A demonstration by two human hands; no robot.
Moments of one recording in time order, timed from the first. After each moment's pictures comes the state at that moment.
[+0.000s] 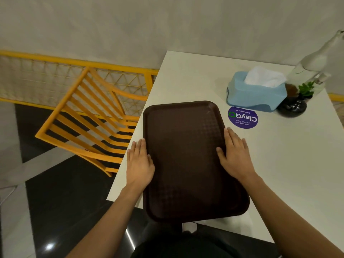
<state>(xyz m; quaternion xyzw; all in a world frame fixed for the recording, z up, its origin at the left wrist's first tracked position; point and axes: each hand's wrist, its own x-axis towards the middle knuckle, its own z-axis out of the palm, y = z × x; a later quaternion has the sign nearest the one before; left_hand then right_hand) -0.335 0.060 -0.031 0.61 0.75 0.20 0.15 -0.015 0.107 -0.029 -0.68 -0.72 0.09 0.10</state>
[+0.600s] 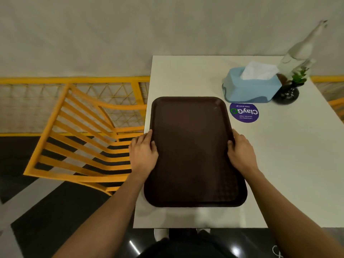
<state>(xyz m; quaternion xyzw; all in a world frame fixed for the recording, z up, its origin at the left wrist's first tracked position) -0.390 0.158 -0.028 0.69 0.69 0.21 0.11 -0.068 0.113 -0.026 -0.79 -0.56 0.15 0.19</state>
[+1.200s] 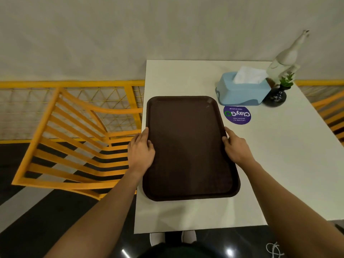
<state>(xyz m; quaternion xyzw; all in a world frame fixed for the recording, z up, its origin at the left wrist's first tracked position) -0.397 0.182 -0.033 0.69 0.66 0.23 0.19 -0.064 0.131 -0.012 -0.81 -0.53 0.22 0.15</state>
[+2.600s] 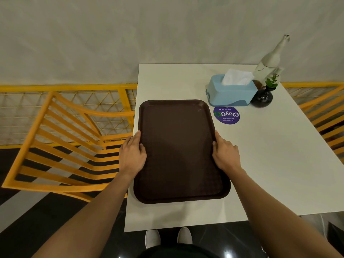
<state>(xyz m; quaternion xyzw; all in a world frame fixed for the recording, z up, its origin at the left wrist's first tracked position) -0.398 0.170 -0.031 0.70 0.66 0.21 0.19 -0.074 0.106 -0.024 -0.81 -0.58 0.08 0.10</state>
